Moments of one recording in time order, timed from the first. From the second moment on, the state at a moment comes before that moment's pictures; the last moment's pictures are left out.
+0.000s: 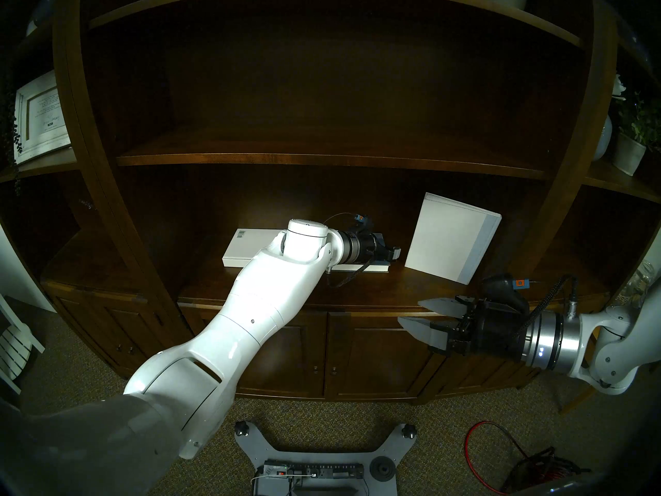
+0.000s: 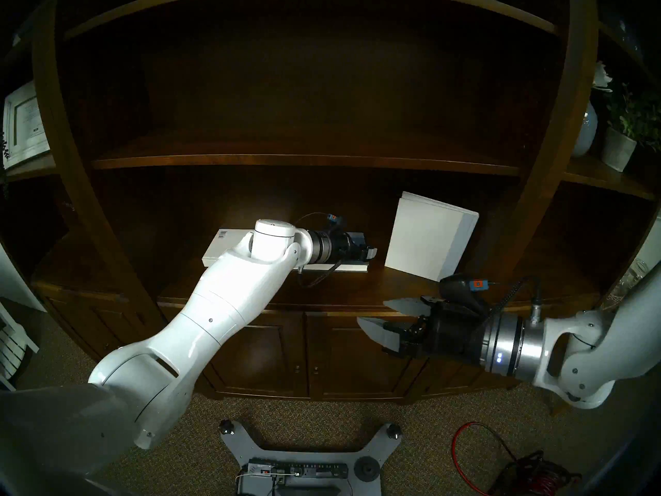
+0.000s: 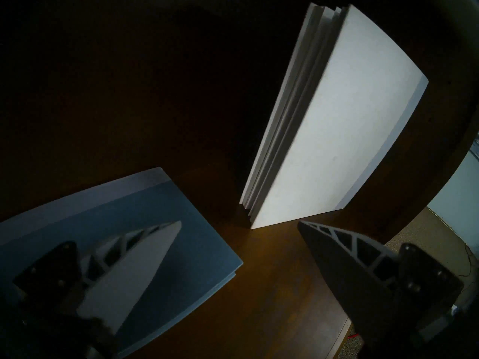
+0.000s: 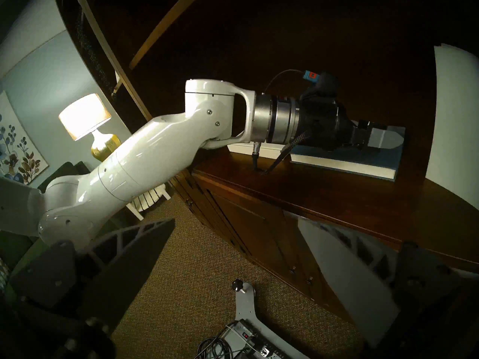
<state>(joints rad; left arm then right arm) 0.93 -1.54 -1.02 -1.16 -0.41 0.64 -0.34 1.17 -0.83 -2.19 -2.44 1.98 -0.81 0.49</state>
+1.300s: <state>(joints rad) 0.71 -1.68 -0.99 -0.78 -0.33 0.60 -0.50 1.17 -0.83 -2.19 -2.43 1.98 -0.81 0.49</state>
